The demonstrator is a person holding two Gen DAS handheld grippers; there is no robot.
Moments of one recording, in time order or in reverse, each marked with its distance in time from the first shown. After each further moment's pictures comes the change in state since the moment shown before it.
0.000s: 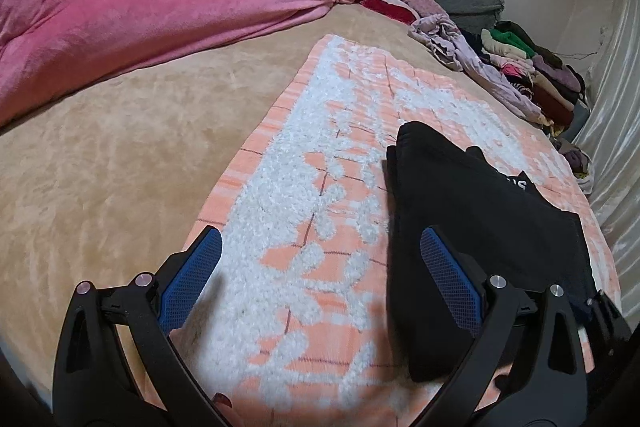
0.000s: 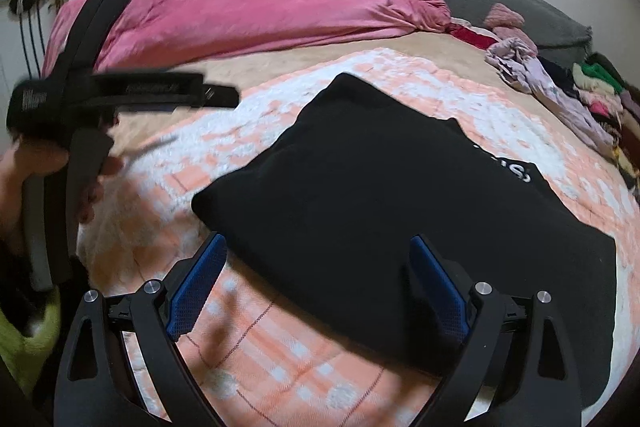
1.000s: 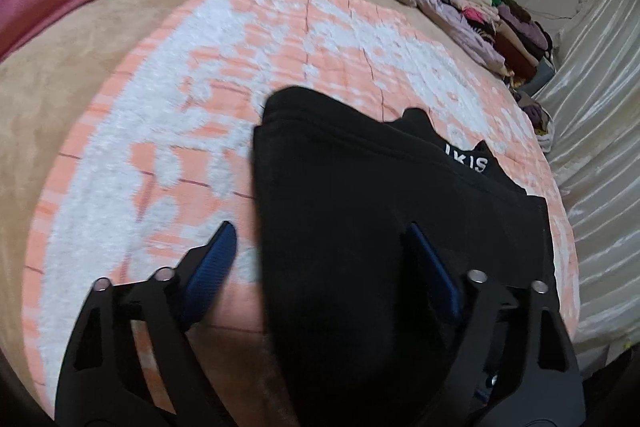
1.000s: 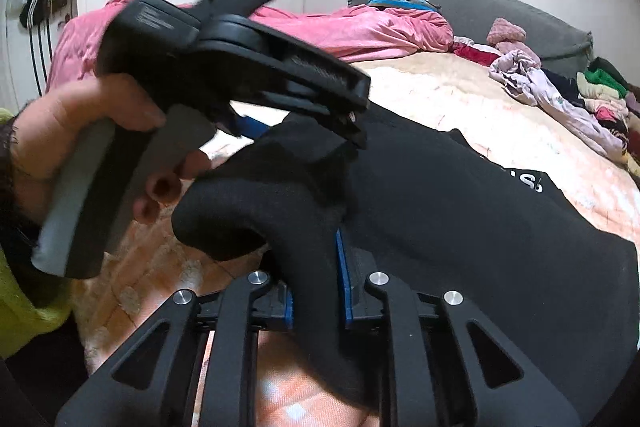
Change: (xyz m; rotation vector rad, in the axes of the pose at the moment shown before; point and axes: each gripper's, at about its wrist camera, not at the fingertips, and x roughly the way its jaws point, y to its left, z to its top) left arm 0.091 -0.075 0.028 0.023 0.287 -0.204; right arm 0.020 -0.035 -0.006 0.036 -0.127 0.055
